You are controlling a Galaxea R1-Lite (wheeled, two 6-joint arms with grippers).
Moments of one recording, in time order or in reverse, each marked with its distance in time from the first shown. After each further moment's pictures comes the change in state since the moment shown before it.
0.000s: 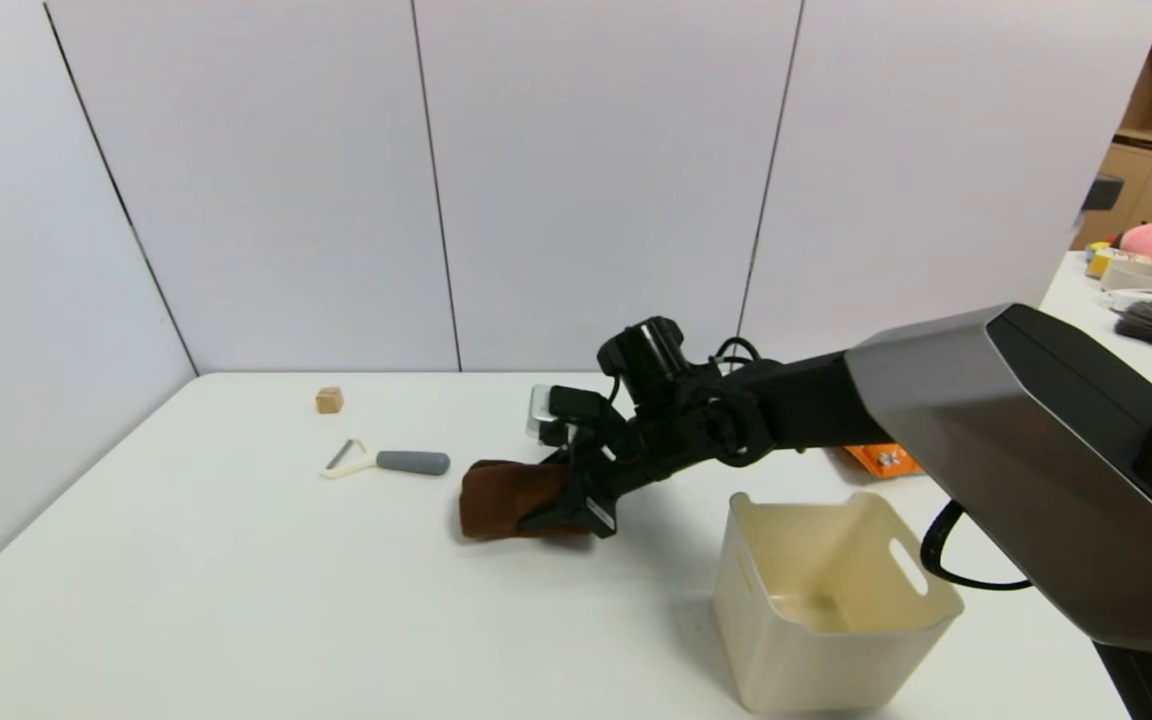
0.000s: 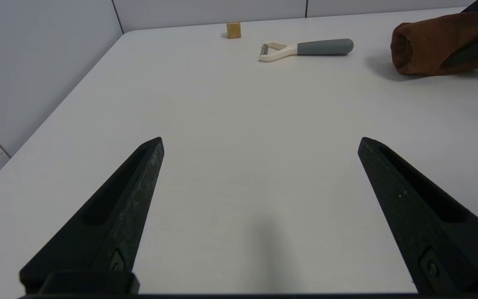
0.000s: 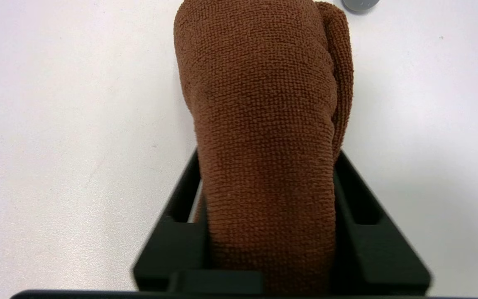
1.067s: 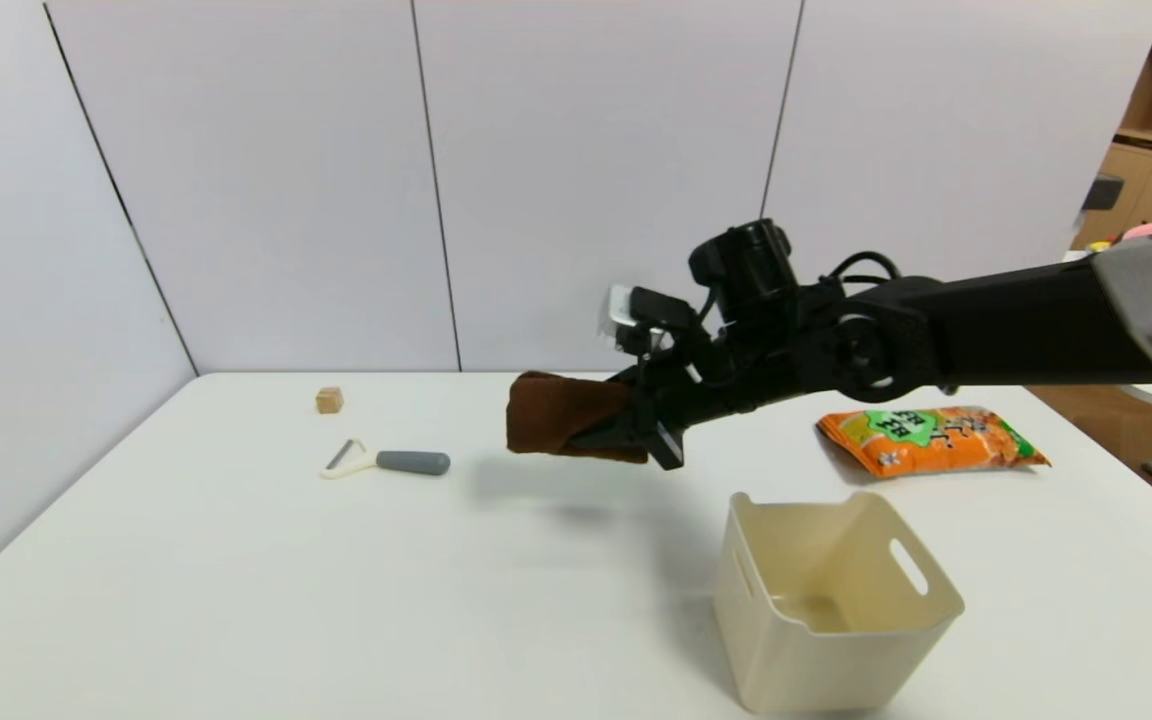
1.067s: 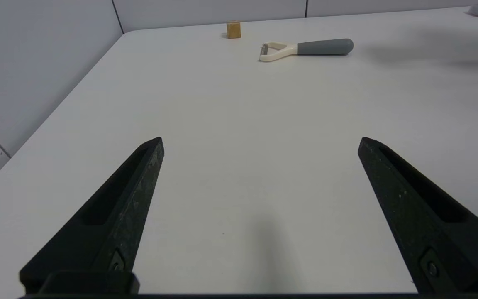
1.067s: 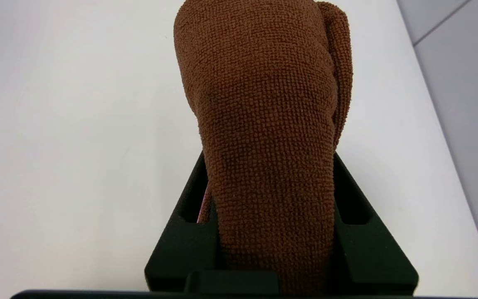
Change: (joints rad) left arm 0.000 0.000 0.000 0.000 0.000 0.000; right arm -0.094 -0.304 0.156 0.001 0.000 0.024
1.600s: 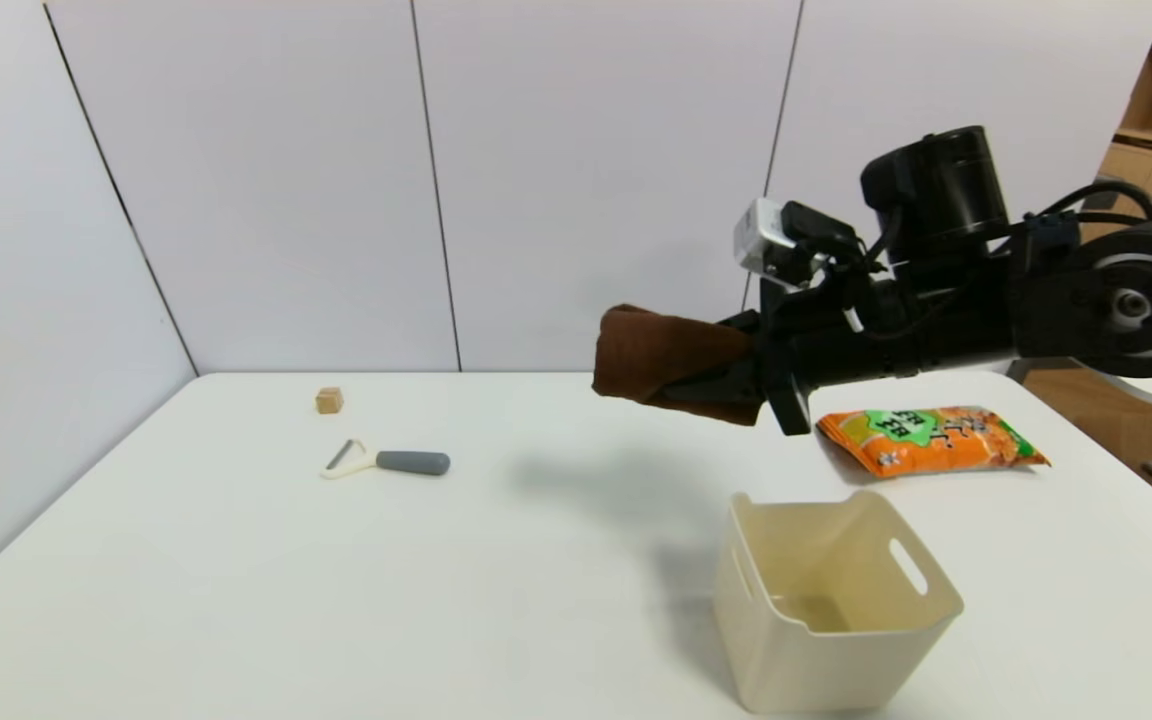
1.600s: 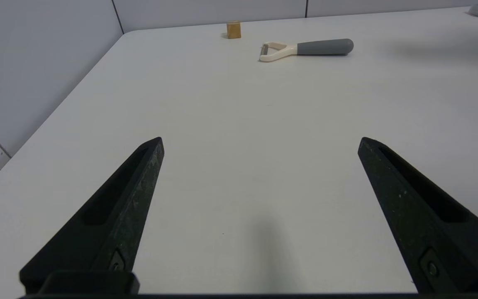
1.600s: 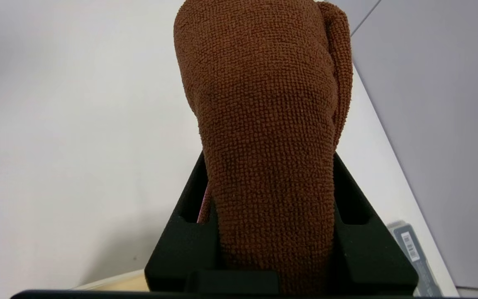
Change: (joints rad) left arm 0.000 0.000 0.000 0.000 0.000 0.000; right arm -0.098 -0.293 0.190 -0.001 0.003 0.057
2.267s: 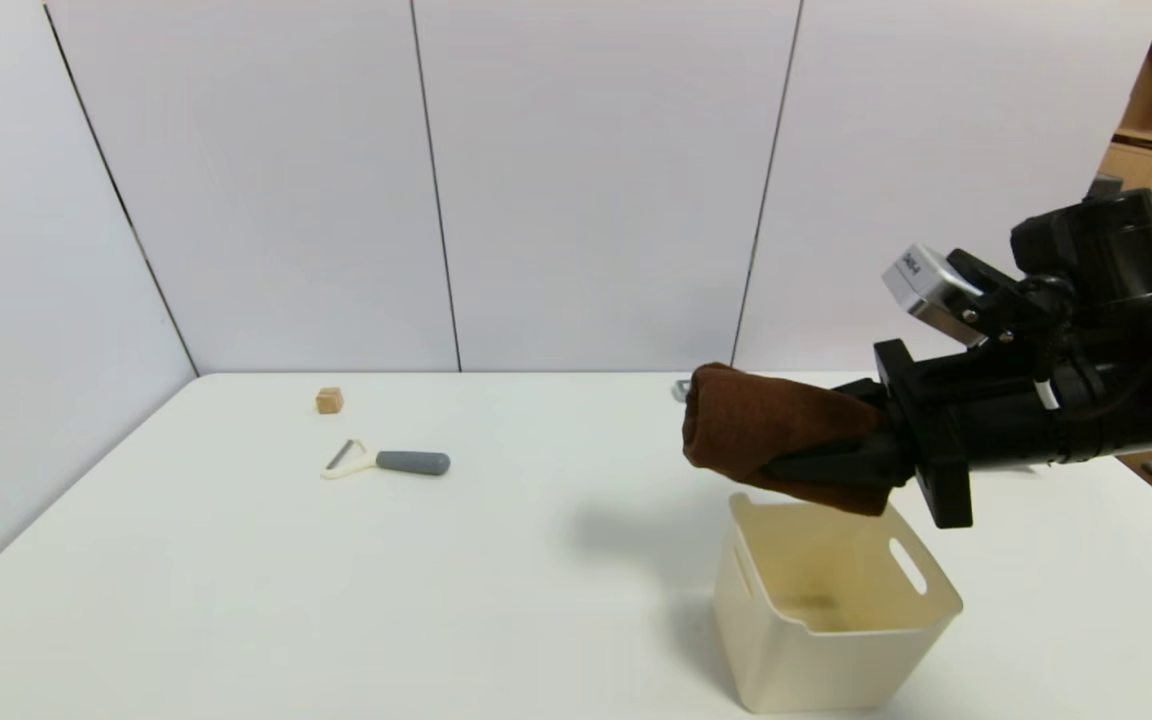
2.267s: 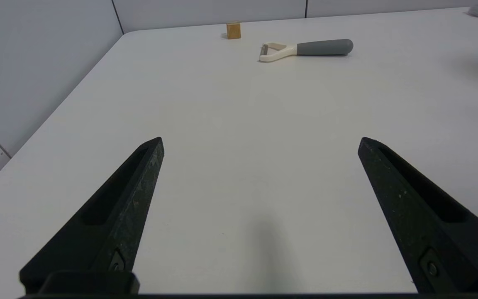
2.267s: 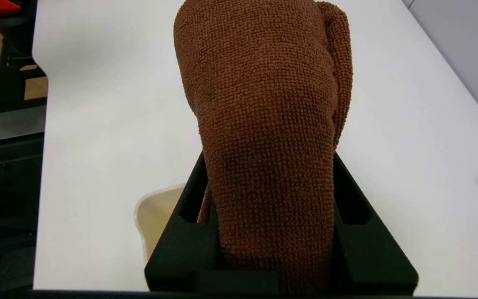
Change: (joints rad) left arm 0.000 0.000 0.000 0.000 0.000 0.000; right arm -0.140 -0.191 0.319 -0.015 0.232 0.036
